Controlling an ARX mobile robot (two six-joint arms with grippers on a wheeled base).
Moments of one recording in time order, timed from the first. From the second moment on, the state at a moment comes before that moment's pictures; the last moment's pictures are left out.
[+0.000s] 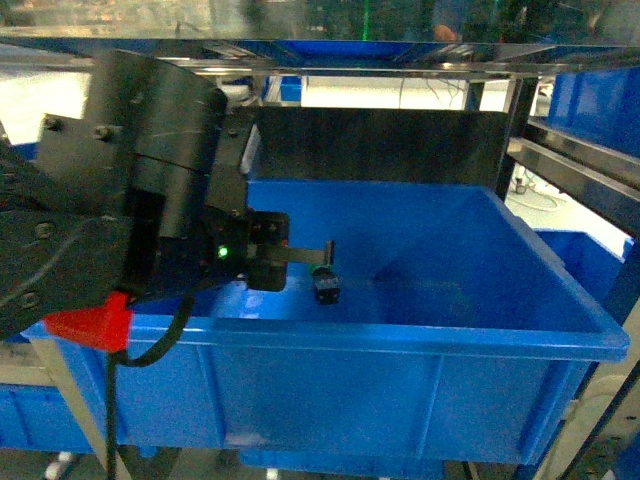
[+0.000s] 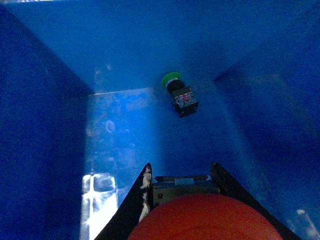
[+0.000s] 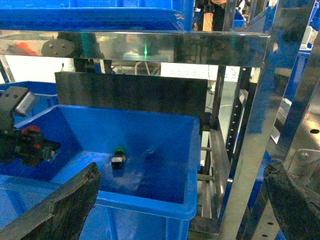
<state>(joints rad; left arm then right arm) -0.39 1.98 0.93 0.49 -0.19 -0.16 0.22 0.44 0.16 0.26 0.05 0.05</state>
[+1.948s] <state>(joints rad) 0.00 0.73 0.23 0.51 0.00 -0.02 0.14 0.32 0.08 0.24 0.14 0.01</state>
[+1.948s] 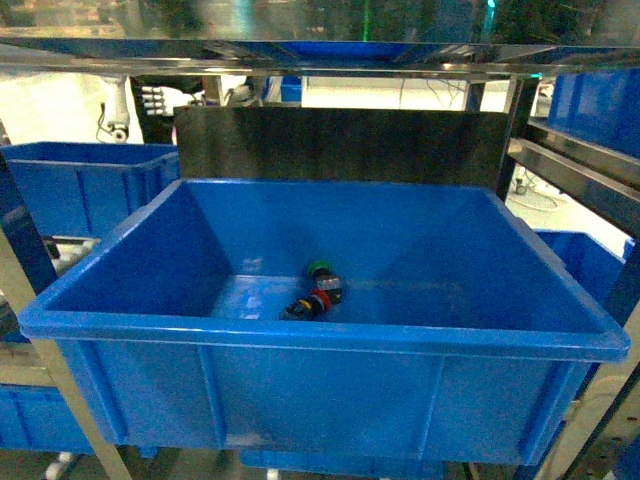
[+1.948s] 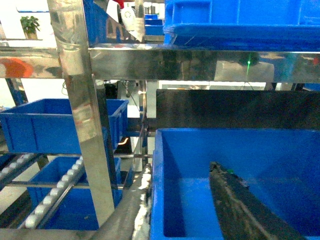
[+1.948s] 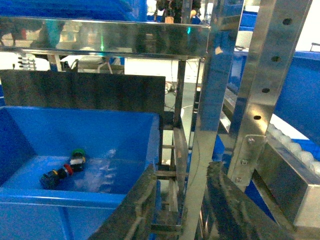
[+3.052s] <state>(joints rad) 0.00 0.32 0.01 0.31 0.00 -0.01 0.00 0.00 0.01 0.00 0.00 0.00</state>
